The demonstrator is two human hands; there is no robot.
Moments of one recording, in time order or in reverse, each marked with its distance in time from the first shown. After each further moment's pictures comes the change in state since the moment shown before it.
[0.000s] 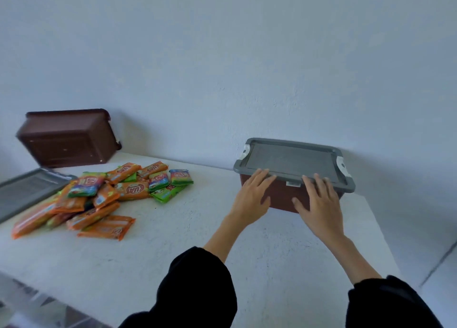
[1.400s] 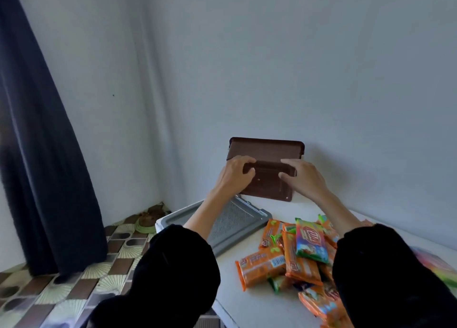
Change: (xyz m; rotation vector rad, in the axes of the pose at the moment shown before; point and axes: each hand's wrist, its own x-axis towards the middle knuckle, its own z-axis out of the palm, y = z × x) left_hand -0.161 -0.422 -0.406 0.109 0.366 -0.581; right_hand 0.121 -0.608 0.146 0.443 -0.228 -0.555
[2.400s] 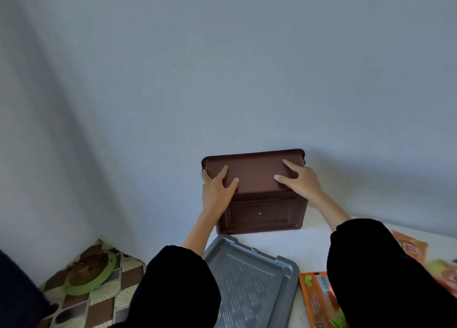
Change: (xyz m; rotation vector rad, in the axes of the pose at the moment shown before) left_hand 0.192 -0.155 0.075 -0.215 -0.146 -0.160; right_hand 0.165 0.055 0.100 0.204 0.128 0.577
